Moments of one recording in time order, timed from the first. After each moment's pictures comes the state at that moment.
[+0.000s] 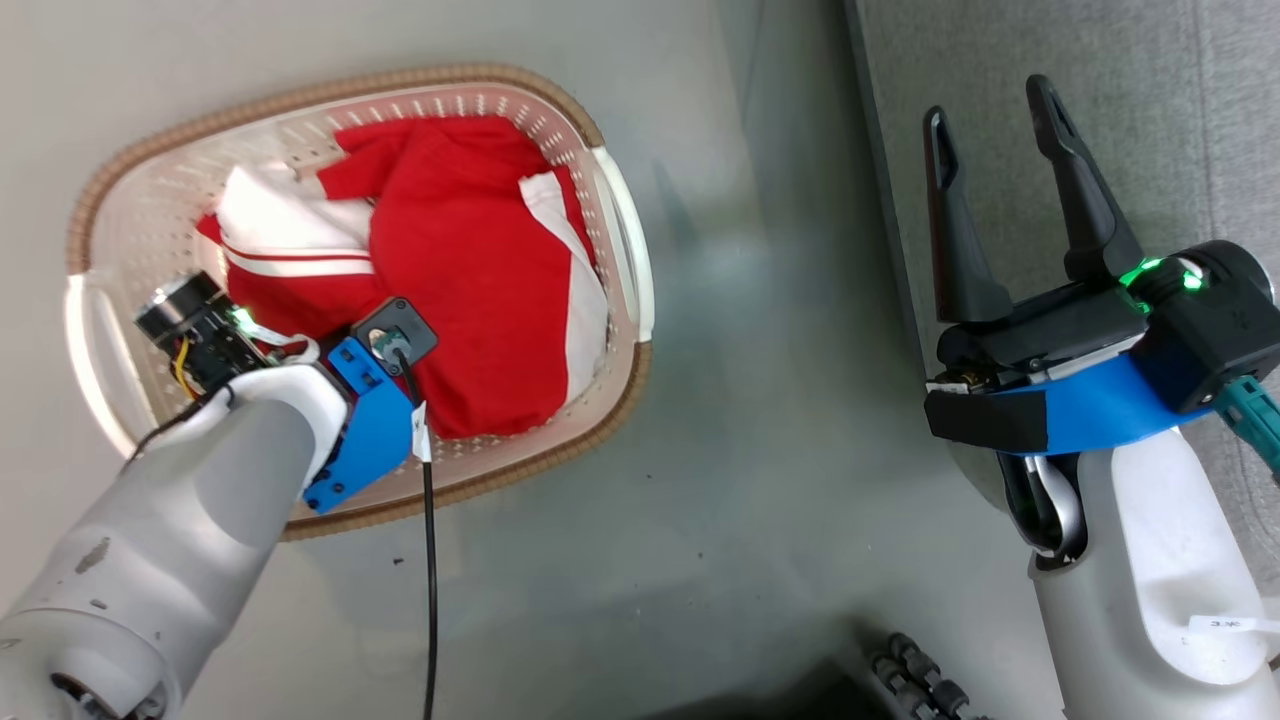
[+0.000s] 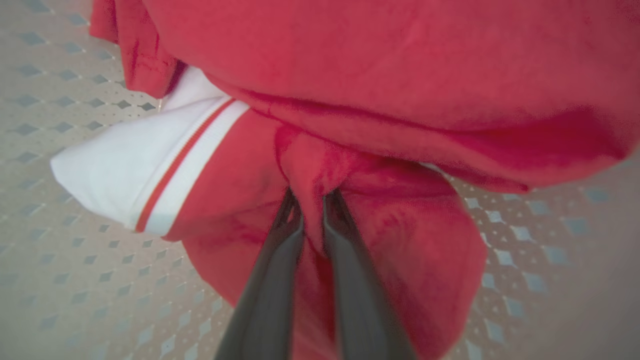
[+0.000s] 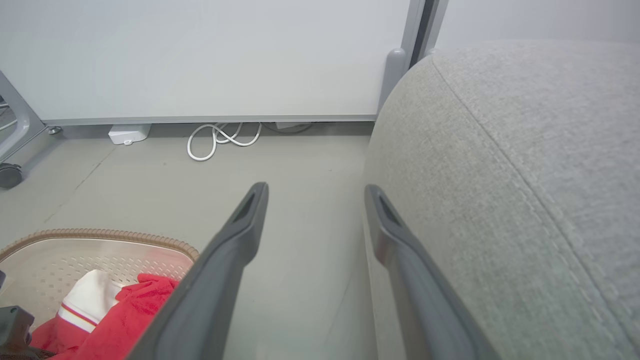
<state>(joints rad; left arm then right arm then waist) -1.01 0.32 -1.28 1.12 -0.38 -0.13 0.08 -0.50 -0.05 0.09 0.06 0.09 0.13 -0.26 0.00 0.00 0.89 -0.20</state>
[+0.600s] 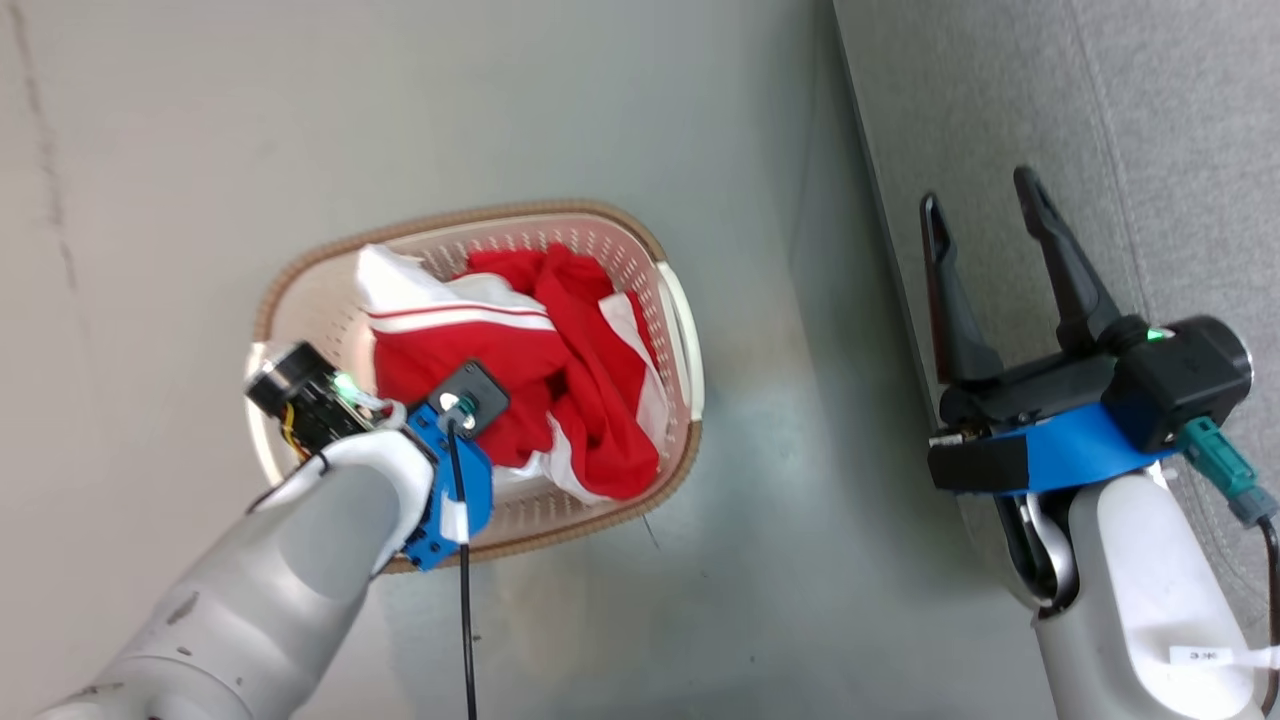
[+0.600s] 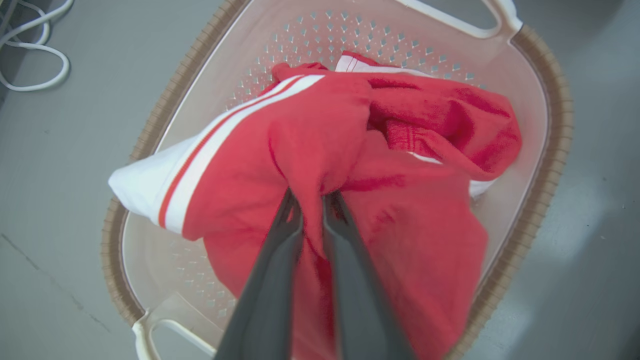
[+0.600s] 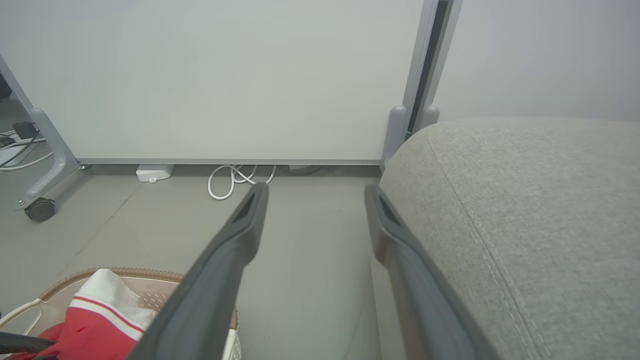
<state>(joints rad) -0.91 0.23 -1.28 1.12 -0.51 -0.13 -0.12 -0.42 -0.05 0.07 0.13 0.05 0.13 -0.26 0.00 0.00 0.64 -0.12</state>
